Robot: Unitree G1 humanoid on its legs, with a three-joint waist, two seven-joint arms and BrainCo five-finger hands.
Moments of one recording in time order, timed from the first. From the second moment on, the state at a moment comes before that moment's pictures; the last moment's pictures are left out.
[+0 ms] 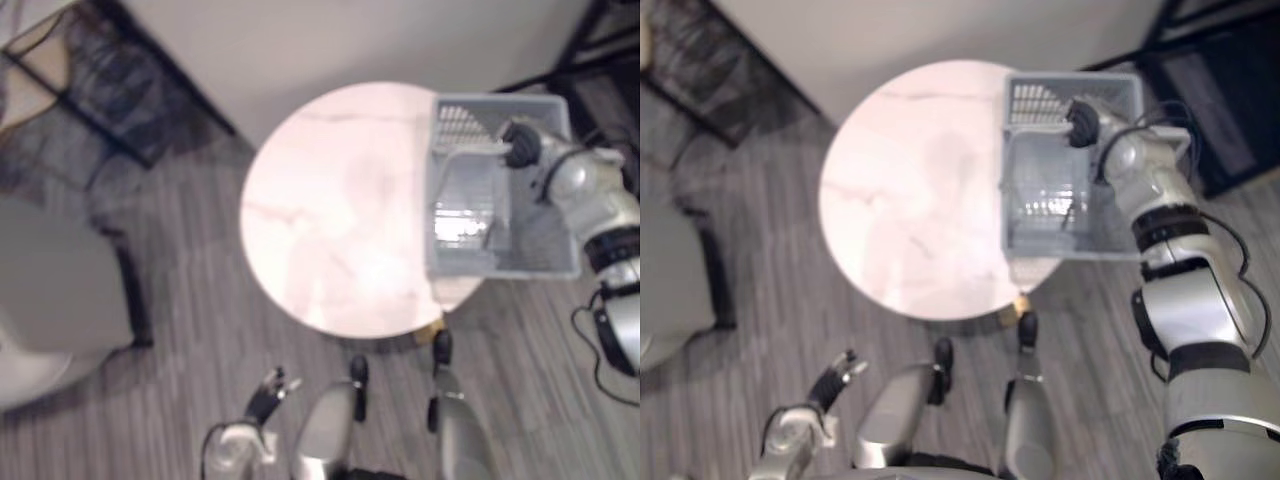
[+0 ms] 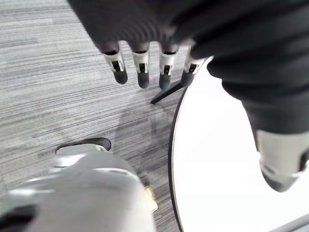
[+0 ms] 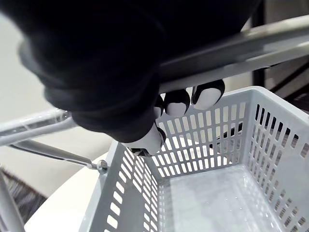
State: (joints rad) left arm 0.12 0.17 0.01 0.73 -0.11 -0.19 -0.14; right arm -1.06 -0.71 0.32 0.89 -0.42 -0.14 0.16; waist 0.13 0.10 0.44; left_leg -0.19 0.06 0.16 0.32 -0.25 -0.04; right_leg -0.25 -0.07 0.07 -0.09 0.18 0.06
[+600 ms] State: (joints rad) left arm 0.14 0.16 0.04 0.89 -0.07 -0.12 -0.16; right arm -0.19 -0.41 -0.01 0.48 -0.35 -0.06 0.05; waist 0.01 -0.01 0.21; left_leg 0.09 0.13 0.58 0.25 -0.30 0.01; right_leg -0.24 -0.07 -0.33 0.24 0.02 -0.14
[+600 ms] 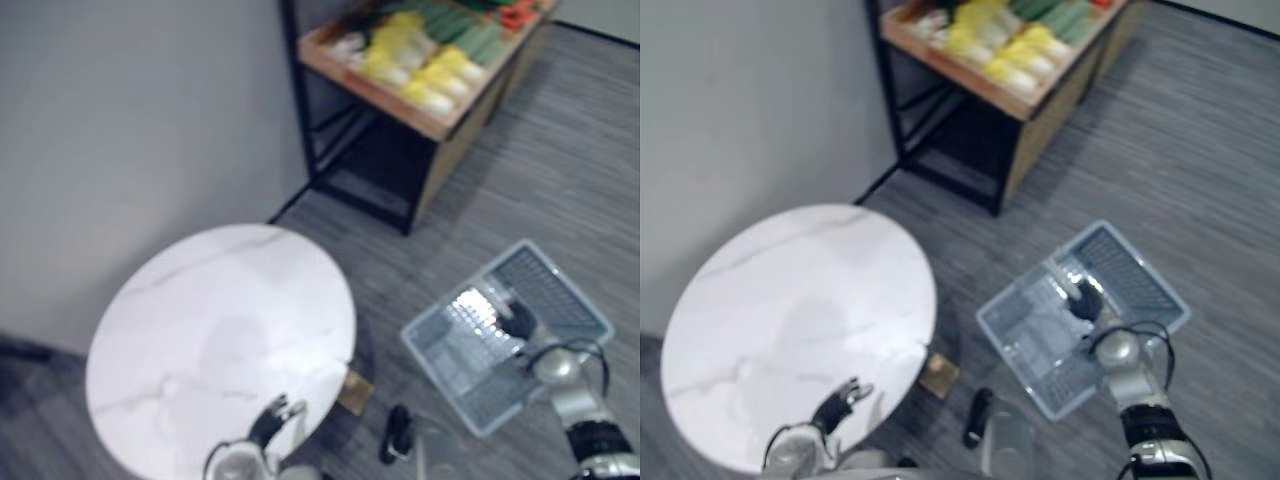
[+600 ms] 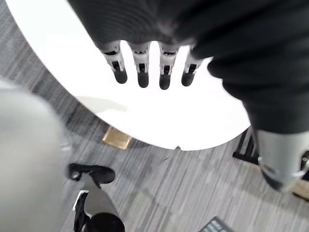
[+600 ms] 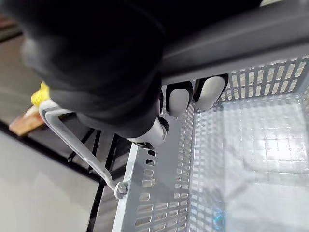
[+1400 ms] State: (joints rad) left arm 0.27 0.10 0.05 0.97 -0.27 -0.17 -0.07; right arm -0.02 -0.39 -0.03 0.42 -0.43 -0.07 0.17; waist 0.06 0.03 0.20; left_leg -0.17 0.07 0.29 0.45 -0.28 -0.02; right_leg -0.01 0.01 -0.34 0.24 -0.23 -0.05
